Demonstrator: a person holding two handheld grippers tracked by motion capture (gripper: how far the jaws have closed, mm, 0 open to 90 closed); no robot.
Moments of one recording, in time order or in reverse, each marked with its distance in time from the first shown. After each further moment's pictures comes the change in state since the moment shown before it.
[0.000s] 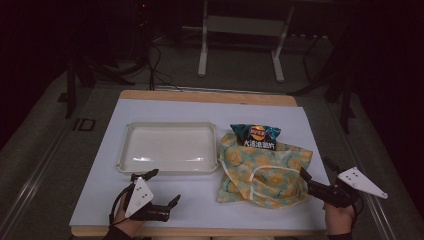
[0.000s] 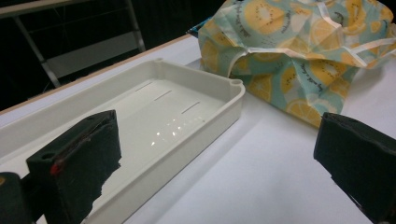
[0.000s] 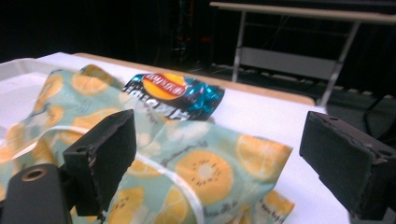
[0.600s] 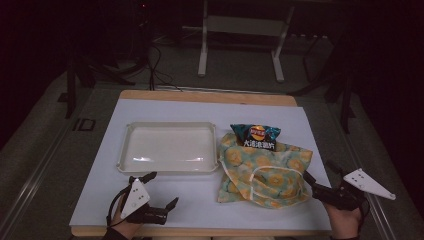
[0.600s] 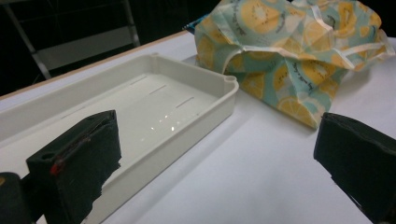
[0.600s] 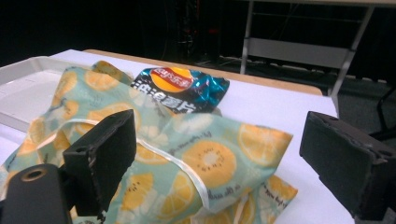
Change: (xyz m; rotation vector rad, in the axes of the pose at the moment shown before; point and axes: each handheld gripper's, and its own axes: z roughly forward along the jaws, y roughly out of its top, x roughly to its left) left arm 0.001 -0.002 -0.008 0.002 -0.023 -0.046; right arm -0.003 0.006 -0.012 0.030 0.035 0.021
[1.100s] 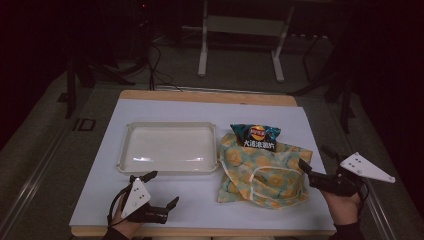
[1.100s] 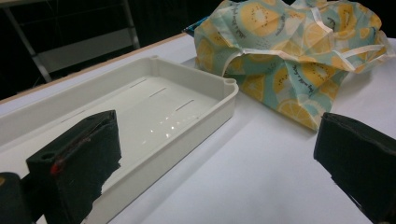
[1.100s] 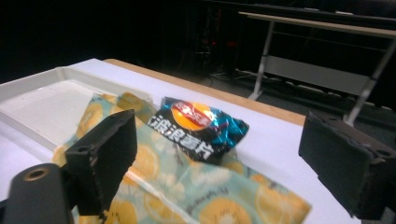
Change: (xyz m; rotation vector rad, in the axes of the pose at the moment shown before) left arm -0.001 0.002 0.002 -0.001 -0.003 0.015; right arm 0.009 0.045 0.015 -0.028 0.080 -0.082
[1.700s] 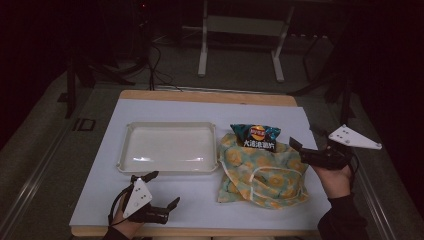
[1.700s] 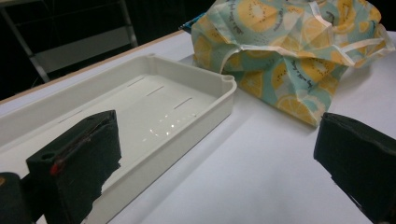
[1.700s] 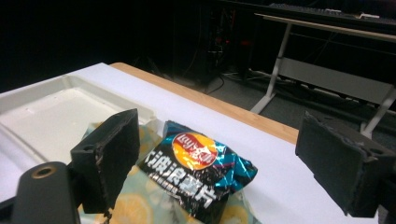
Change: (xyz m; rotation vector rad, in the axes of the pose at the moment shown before) left arm -0.001 0.000 0.002 0.015 -0.008 0.021; right arm -0.011 0.043 0.046 0.031 0.053 -0.018
